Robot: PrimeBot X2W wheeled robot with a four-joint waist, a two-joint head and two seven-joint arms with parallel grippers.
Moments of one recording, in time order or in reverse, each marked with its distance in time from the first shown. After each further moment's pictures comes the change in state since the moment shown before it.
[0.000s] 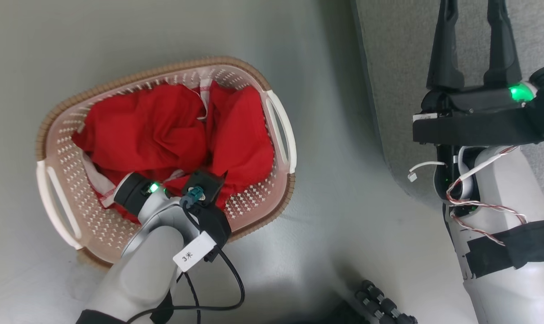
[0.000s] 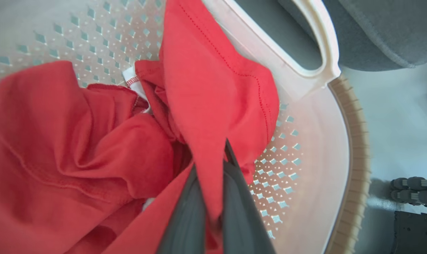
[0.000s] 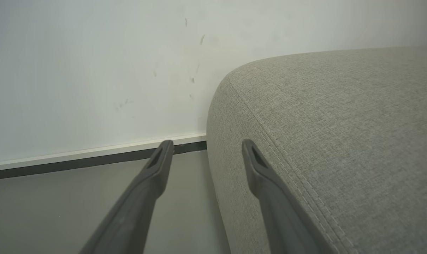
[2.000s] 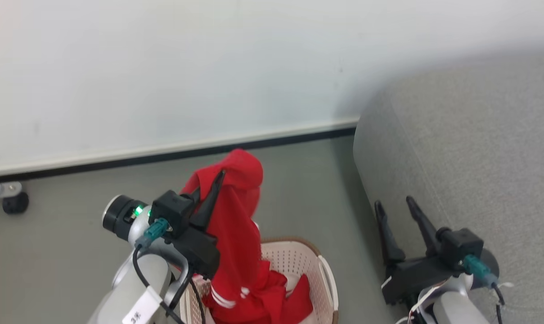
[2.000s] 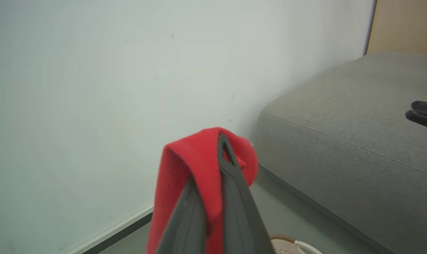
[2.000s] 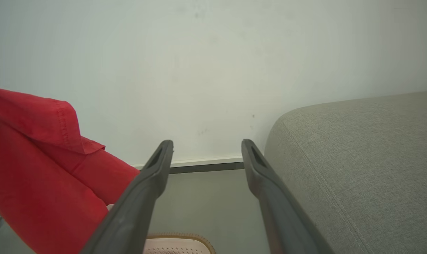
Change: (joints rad) left arm 0.192 0.065 0.091 -0.326 -0.132 -0.007 -0.127; right arm 0.400 0.000 0.070 0.292 -0.039 0.090 0.000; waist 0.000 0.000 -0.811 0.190
